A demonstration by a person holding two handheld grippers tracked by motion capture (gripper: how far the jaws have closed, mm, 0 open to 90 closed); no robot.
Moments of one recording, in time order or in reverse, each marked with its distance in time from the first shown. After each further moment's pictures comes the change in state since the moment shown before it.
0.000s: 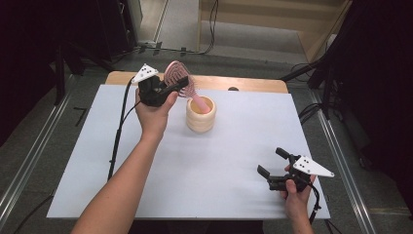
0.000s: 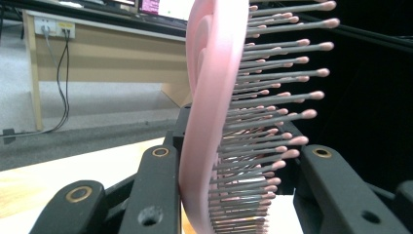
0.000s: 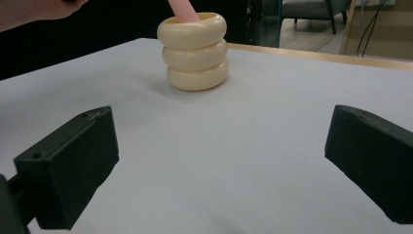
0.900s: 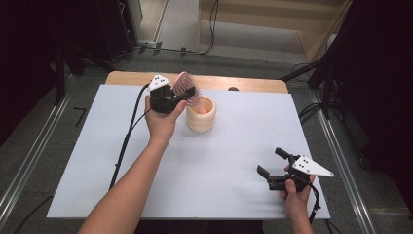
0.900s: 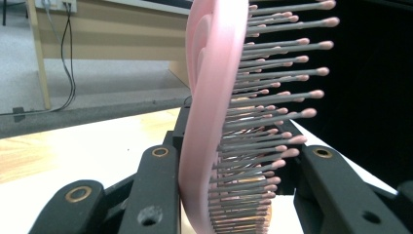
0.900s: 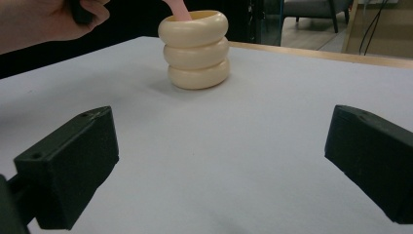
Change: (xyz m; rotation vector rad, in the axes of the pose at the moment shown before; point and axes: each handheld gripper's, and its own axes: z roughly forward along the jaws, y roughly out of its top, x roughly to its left) left arm -0.004 -0.030 0.022 0.084 0.032 0.011; right arm 0.000 -0.001 0.001 0.005 0.004 -0.004
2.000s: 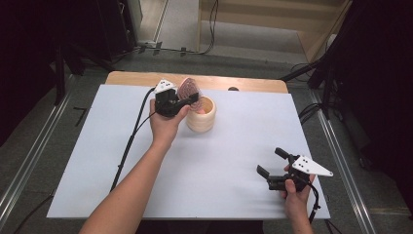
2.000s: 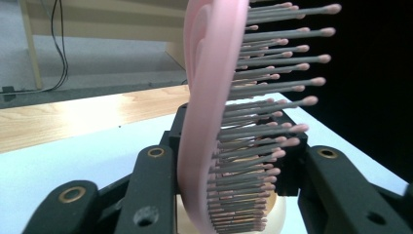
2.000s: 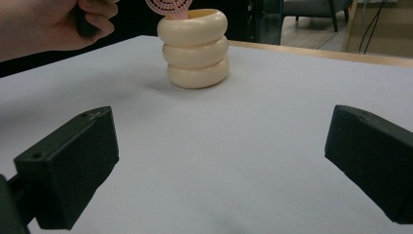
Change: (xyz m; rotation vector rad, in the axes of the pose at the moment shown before) left arm 0.002 -0.014 0.012 0.057 -0.018 -0.019; right arm 0.000 0.000 0.001 0.004 0.000 0.002
